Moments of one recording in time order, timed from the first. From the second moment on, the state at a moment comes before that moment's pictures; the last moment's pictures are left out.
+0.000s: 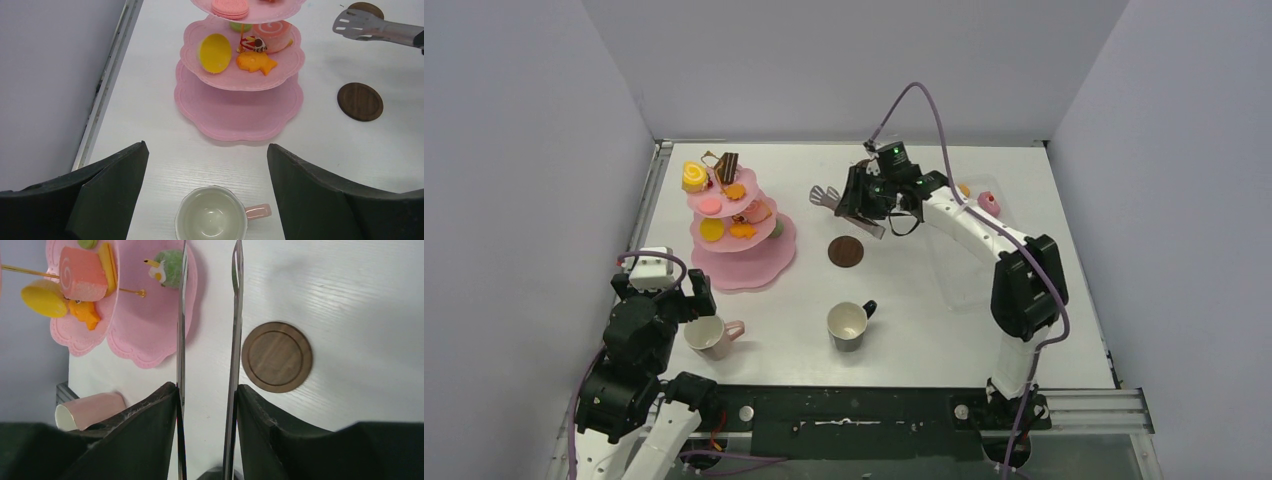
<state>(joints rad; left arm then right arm) -0.31 0.31 0.77 -0.75 -0.36 -0.13 0.56 1.89 1.57 -0.44 -0.31 0.58</state>
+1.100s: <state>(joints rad) -0.30 0.31 0.77 -0.75 -0.35 -0.13 0.09 1.66 1.50 -0.85 0.27 0.16</state>
